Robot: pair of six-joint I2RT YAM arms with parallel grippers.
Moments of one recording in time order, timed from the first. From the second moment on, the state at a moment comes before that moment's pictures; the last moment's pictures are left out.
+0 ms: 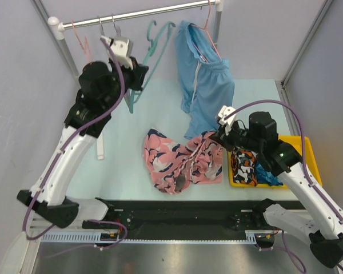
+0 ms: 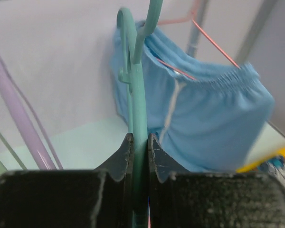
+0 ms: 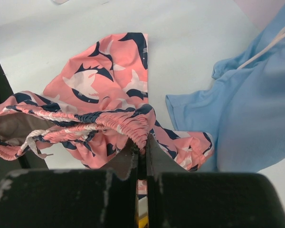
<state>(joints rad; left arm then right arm) -0.50 1.37 1.79 -0.40 -0.08 -0.05 0.54 0.92 1.04 -0.50 -0.39 -0.32</state>
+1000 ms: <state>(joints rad) -0.50 0.71 1.23 -0.75 0.71 0.20 0.38 0.90 1.06 -0.57 -0.48 -0.36</state>
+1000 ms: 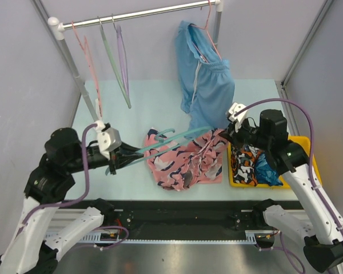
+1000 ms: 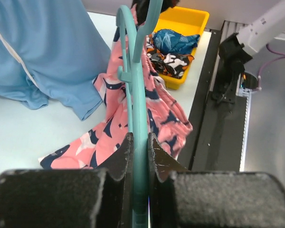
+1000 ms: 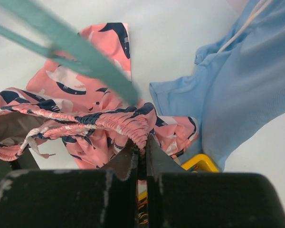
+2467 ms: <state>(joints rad) -0.50 0.83 1.45 -1.33 0.62 0.32 0.39 1.04 1.14 -0.56 -0.36 -0.30</state>
